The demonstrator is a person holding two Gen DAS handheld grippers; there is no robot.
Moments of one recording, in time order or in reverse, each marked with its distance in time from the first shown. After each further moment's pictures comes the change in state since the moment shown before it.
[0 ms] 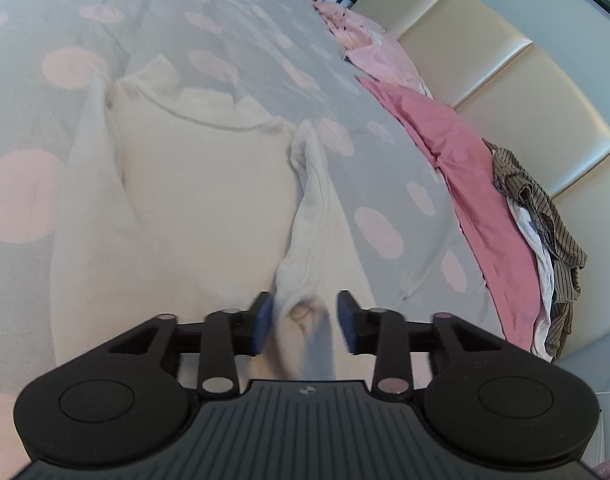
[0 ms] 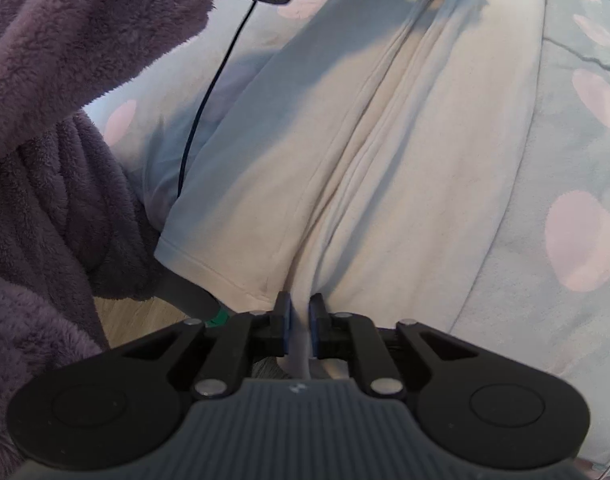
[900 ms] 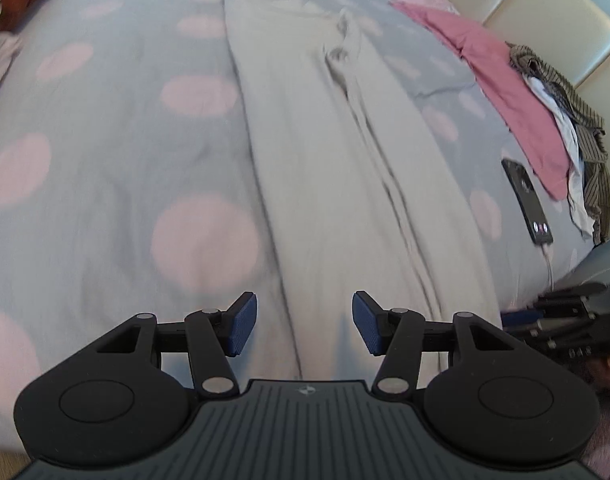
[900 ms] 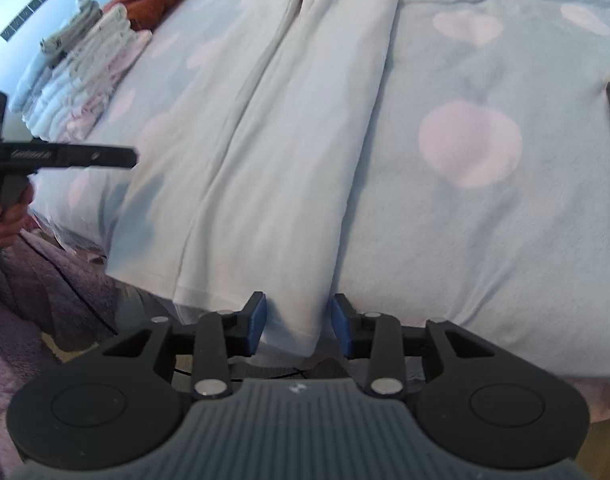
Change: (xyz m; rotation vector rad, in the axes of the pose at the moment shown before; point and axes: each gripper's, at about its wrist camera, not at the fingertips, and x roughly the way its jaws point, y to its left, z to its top) left arm -0.168 -0.027 -0.215 0.069 0.192 0.263; right arm -0.026 -0.064 -0.062 0.220 -0.160 -0.045
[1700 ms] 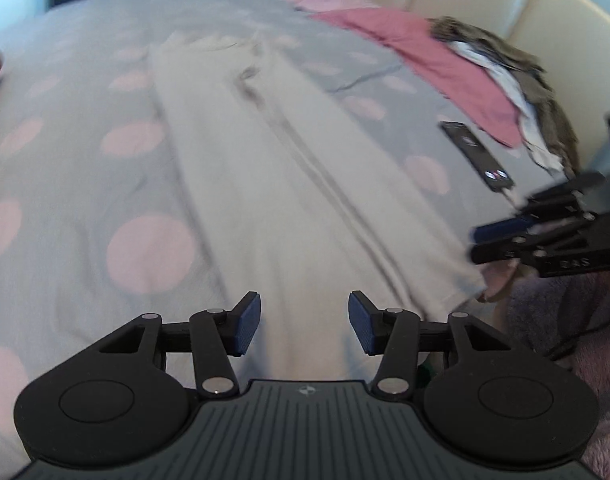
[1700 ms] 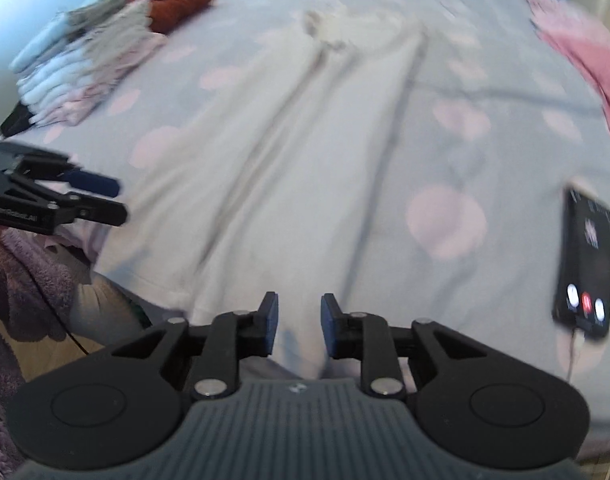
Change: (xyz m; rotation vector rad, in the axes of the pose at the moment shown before) left arm -0.017 -0.058 -0.032 0.331 -0.130 -0.035; right arm -0.030 0.054 -0.007 -0.250 -0.161 -0.168
